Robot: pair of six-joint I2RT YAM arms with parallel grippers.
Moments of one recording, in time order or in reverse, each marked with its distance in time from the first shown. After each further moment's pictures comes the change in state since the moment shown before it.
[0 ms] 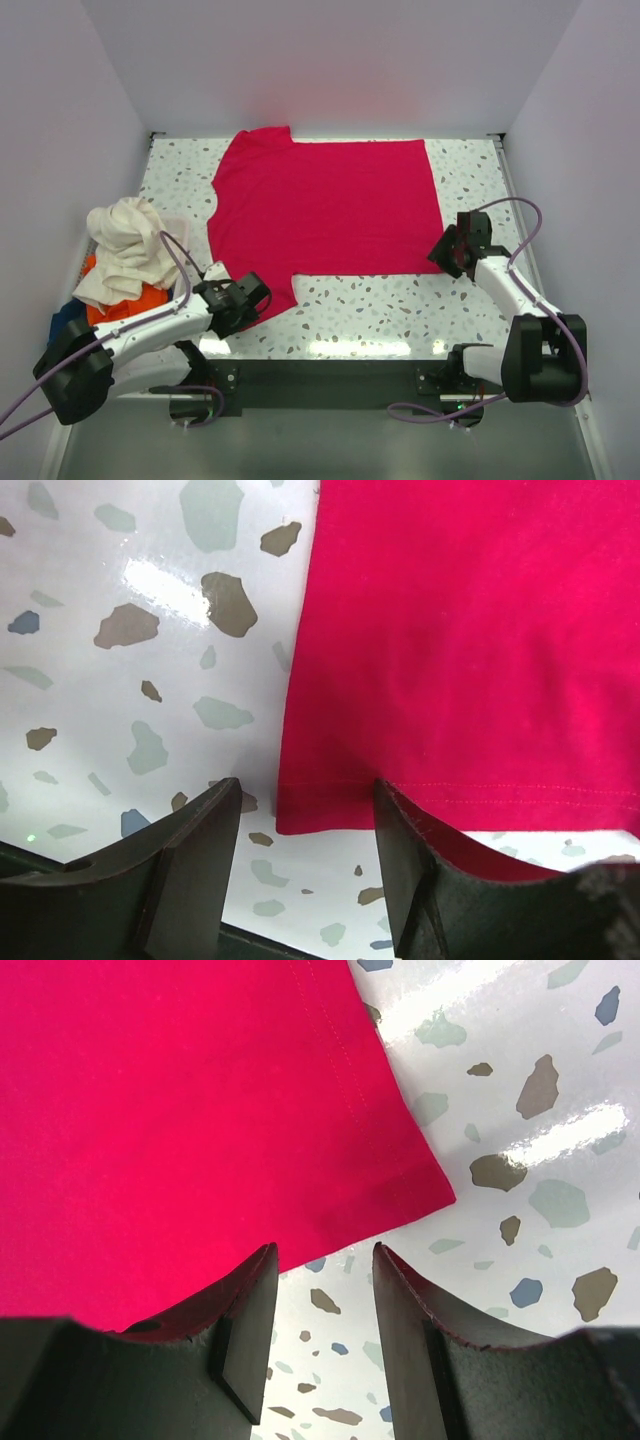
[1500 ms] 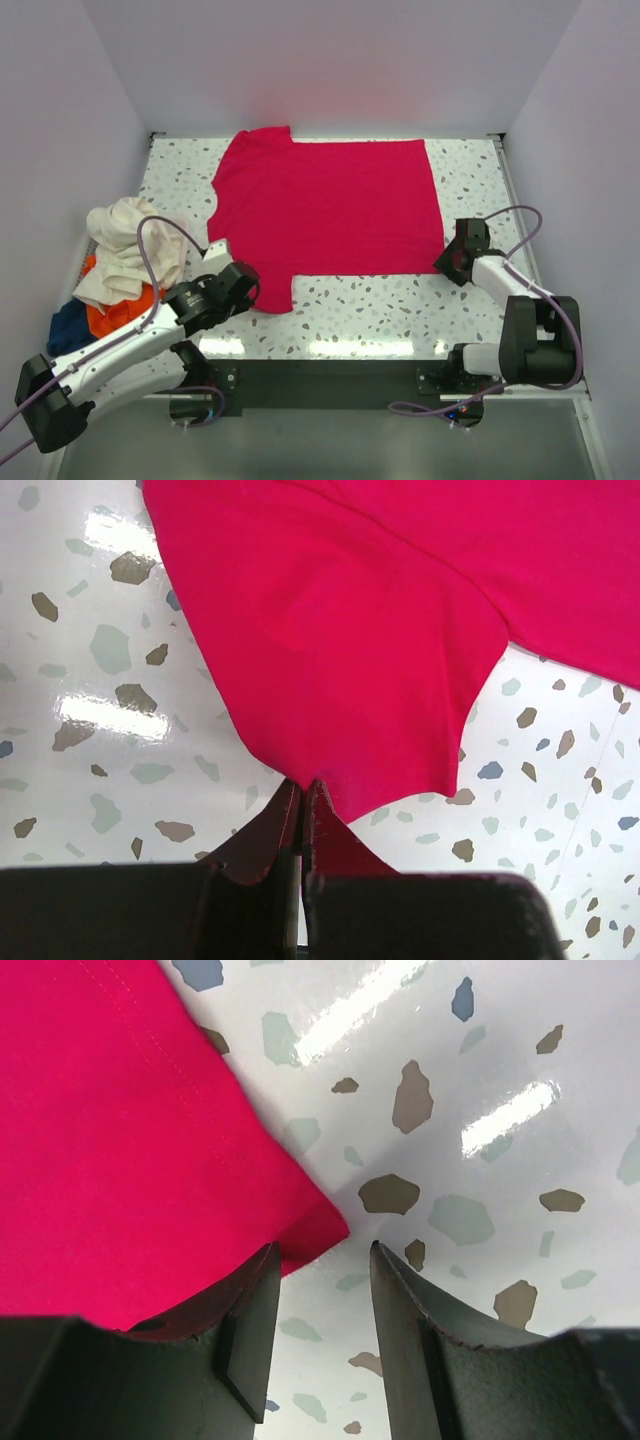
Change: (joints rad) left arm -0.006 -0.223 0.097 0.042 -0.058 0.279; right arm -0.031 0.081 -0.064 0.053 0.137 0.019
